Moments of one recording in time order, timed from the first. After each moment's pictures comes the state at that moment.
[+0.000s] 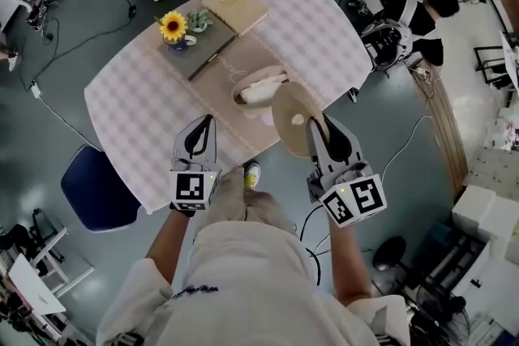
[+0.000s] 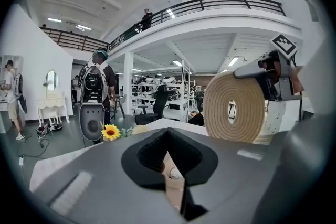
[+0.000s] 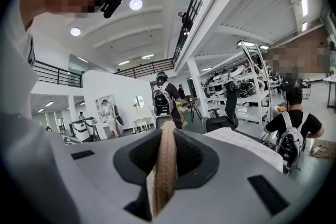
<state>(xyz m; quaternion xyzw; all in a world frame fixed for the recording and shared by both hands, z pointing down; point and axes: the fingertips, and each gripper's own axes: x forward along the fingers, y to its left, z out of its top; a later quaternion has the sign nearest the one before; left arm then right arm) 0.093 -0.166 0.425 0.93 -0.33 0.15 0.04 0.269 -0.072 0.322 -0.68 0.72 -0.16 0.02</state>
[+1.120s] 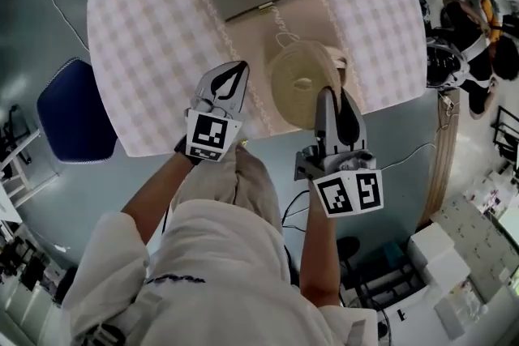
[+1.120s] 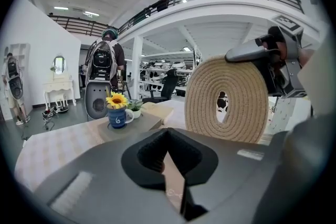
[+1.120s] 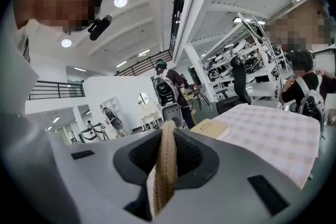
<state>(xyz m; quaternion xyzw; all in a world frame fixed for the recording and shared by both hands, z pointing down) 0.092 -0.231 0.552 0.91 -0.35 0.20 0.10 0.222 -0.187 0.425 -0.64 0.73 -0.25 0.05</state>
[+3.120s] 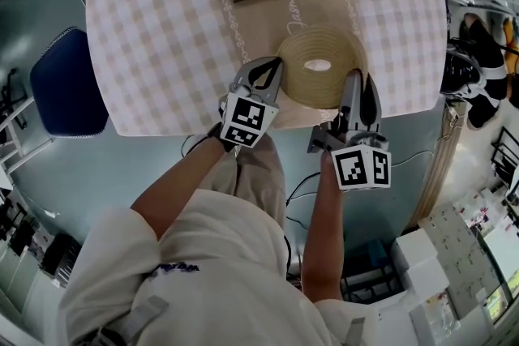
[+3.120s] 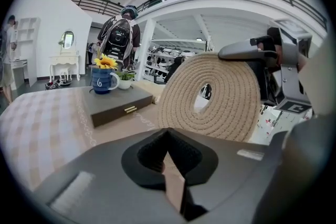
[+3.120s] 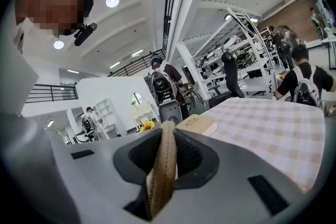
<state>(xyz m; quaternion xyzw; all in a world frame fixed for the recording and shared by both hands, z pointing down) 0.156 -0.216 0.639 0.88 -0.37 0.22 0.21 0.281 -0.221 0.504 -0.65 0.71 -0.27 0.06</state>
